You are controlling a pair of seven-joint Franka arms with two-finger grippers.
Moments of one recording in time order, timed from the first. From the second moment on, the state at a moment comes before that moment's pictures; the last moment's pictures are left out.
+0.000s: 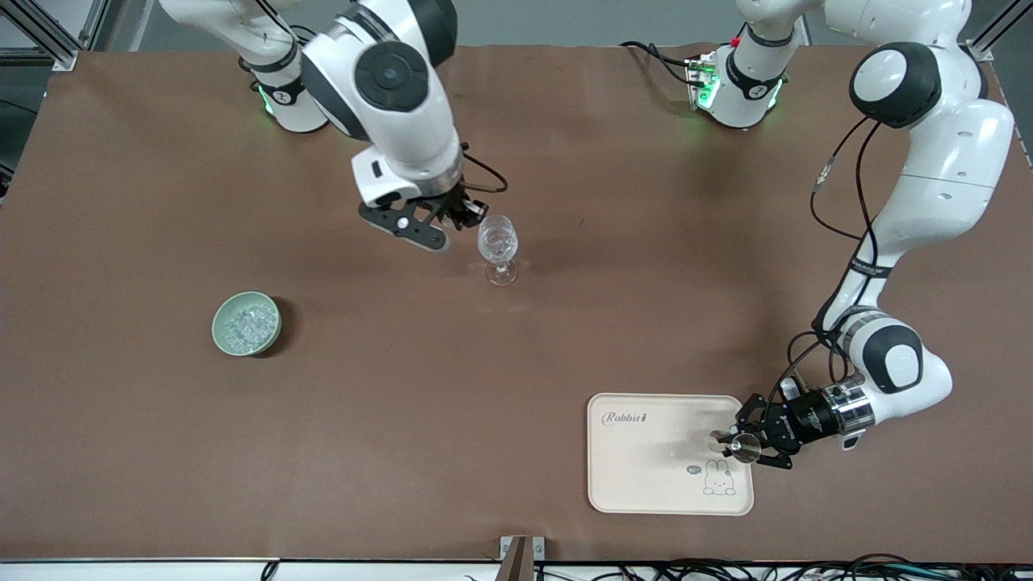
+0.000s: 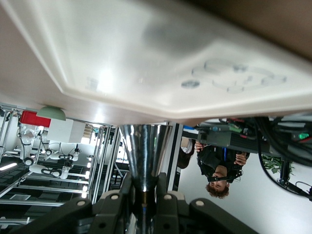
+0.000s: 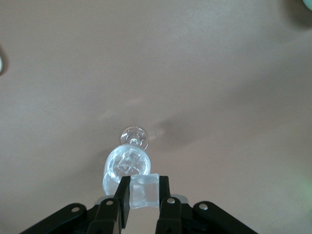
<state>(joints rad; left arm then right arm) 0.36 1.16 -0.49 -1.20 -1.11 2.14 -1.12 0.28 0.40 0.53 -1.48 -0.13 1.75 1.25</state>
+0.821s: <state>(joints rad) 0.36 1.21 -0.48 -1.21 -1.12 2.14 -0.92 0.34 0.52 0.53 -1.48 -0.17 1.80 1.28</state>
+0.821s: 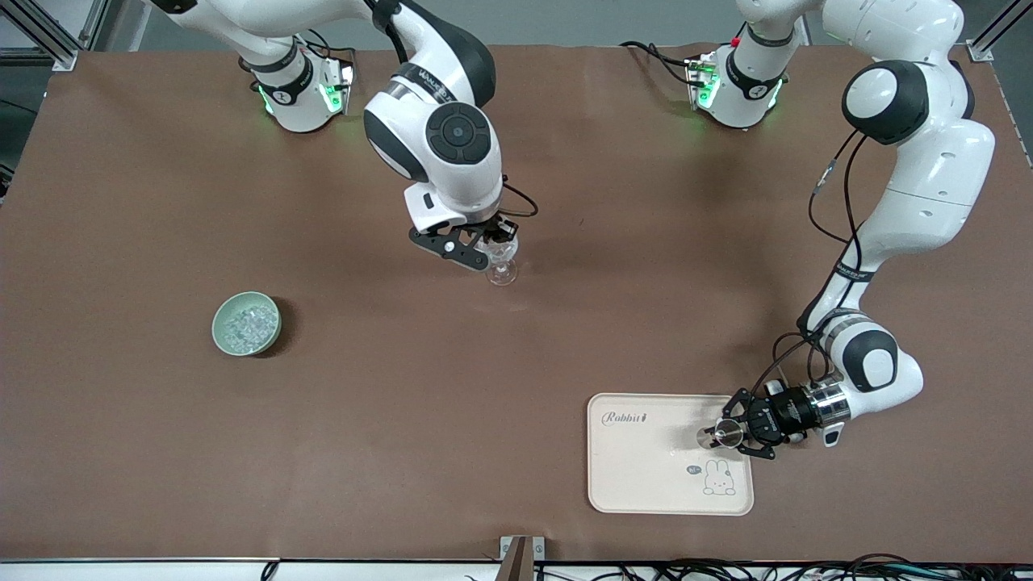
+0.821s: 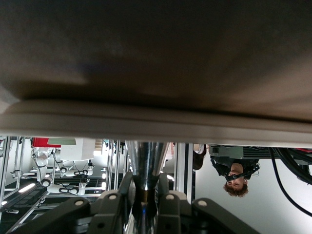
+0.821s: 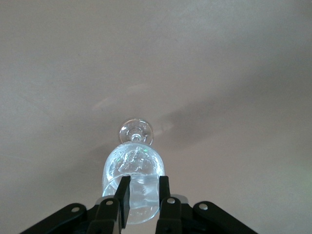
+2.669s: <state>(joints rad) 0.52 0.67 -0.81 -1.17 0.04 1.65 -0.92 0.34 0.54 0.53 -1.47 -0.17 1.81 1.29</state>
